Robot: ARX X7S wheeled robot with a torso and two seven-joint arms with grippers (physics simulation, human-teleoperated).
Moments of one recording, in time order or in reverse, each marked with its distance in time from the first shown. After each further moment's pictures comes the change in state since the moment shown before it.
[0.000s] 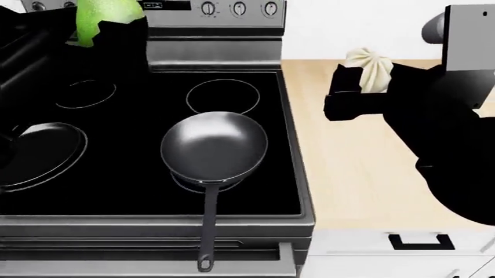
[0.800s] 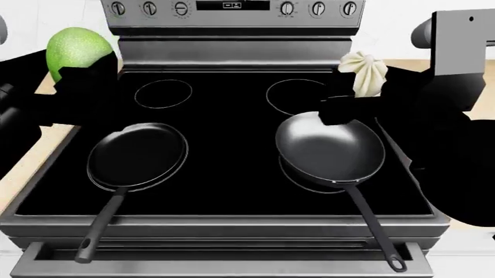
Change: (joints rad) left arm 0.341 -0.209 -0.148 0.174 0.042 0.230 0.060; right arm 0.001 -0.017 -0.013 -0.001 -0.013 0.019 0.011
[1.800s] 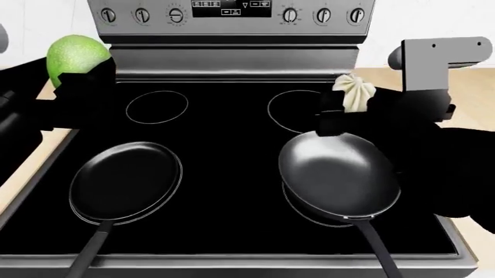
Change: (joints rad) left arm 0.075 -0.013 -0.022 -0.001 0.031 0.038 0.024; right arm -0.066 -0.043 -0.045 0.113 -0.059 -0.003 -0.054
